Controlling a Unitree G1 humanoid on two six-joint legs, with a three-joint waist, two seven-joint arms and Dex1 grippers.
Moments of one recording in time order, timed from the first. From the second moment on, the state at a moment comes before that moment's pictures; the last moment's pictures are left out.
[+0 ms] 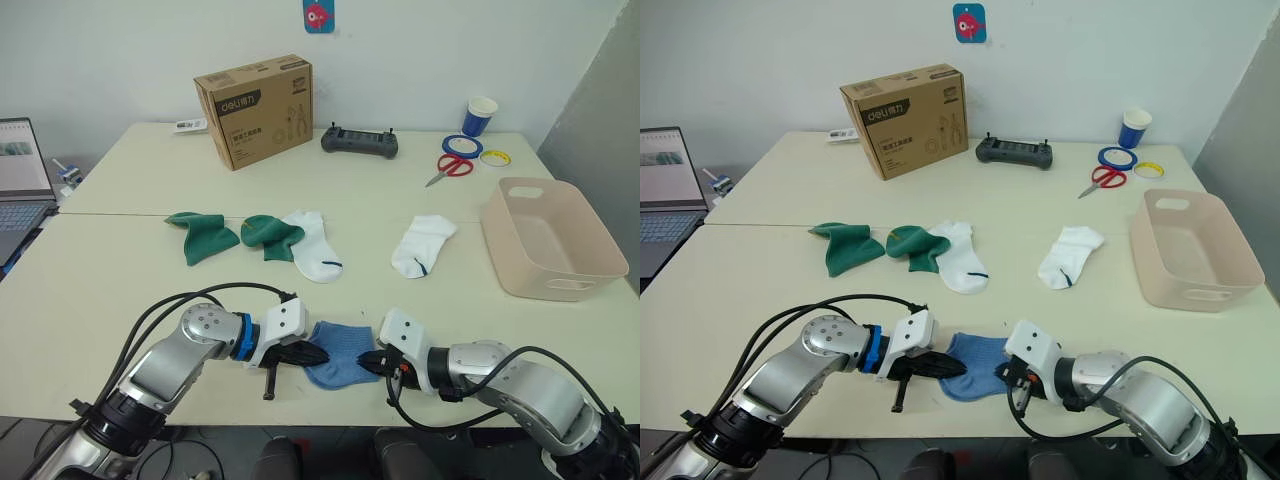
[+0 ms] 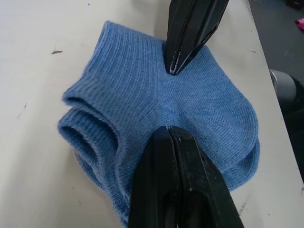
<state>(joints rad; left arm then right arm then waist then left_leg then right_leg) -0.29 0.74 -0.35 -0.19 -0.24 0.36 -1.17 -0.20 -0.70 0.47 -0.60 0.42 0.84 0.55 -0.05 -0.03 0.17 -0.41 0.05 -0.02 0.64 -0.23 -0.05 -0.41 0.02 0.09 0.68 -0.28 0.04</state>
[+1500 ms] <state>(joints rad) -0.36 0.74 -0.29 -0.20 -0.30 0.44 -1.21 -0.04 -0.52 0.14 -0.68 0.33 0.86 0.46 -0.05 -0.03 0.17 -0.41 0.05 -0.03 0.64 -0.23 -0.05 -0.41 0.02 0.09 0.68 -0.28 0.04</state>
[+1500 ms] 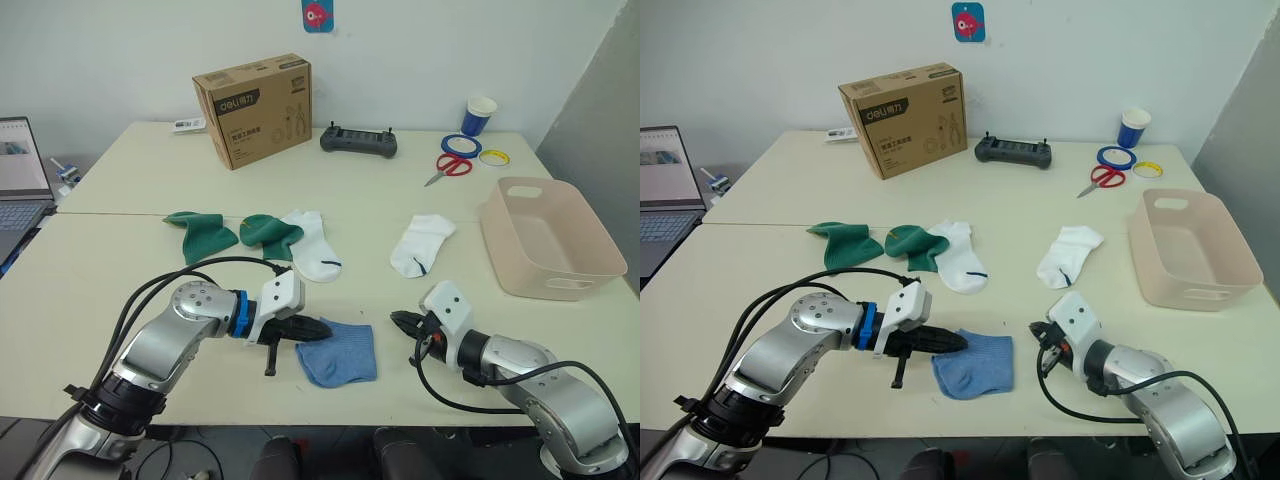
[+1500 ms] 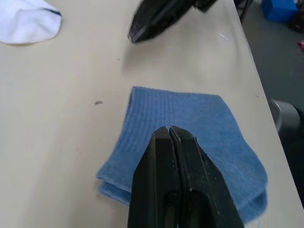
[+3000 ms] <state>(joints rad) -0.29 0.75 -0.31 -0.09 -0.18 0.21 -1.21 -0.34 0.00 -0.08 -0.30 0.84 1.60 0.28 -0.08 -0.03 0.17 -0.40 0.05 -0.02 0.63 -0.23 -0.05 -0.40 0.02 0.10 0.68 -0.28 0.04</state>
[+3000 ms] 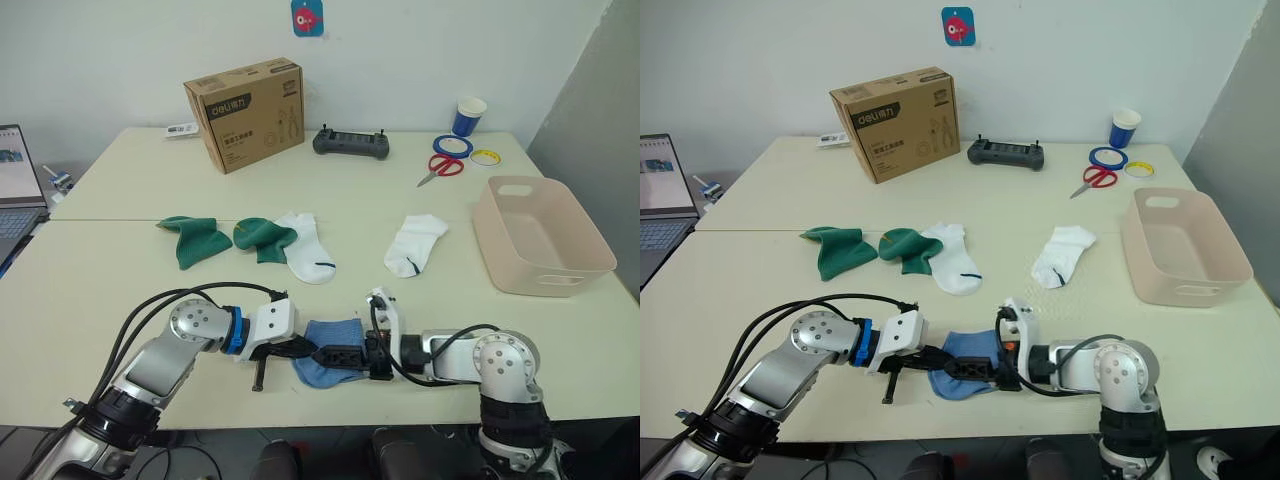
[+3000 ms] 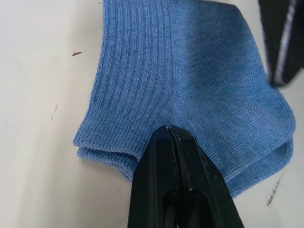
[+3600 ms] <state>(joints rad) -0.28 0.75 -0.24 -0.07 -0.28 0.33 -1.23 -0.29 0.00 -0.05 -0.32 0.80 1.53 0.27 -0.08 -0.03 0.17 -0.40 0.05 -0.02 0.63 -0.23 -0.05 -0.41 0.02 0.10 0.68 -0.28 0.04</state>
